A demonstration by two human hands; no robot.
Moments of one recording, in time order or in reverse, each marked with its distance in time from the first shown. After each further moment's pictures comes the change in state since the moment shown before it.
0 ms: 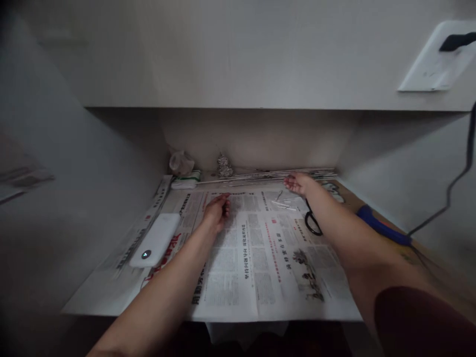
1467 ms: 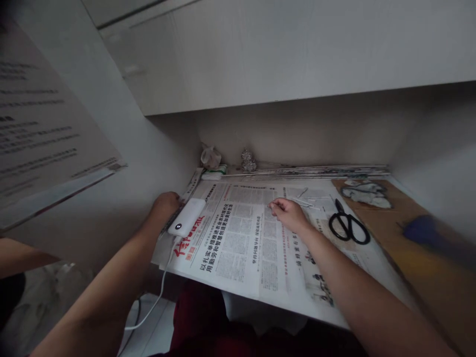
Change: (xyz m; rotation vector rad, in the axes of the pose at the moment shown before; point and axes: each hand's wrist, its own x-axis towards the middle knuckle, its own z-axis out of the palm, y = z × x) left_hand -0.042 0.129 -0.175 2.054 0.466 0.092; right_hand -0.095 0.110 0.054 -0.548 -0.357 -0.511
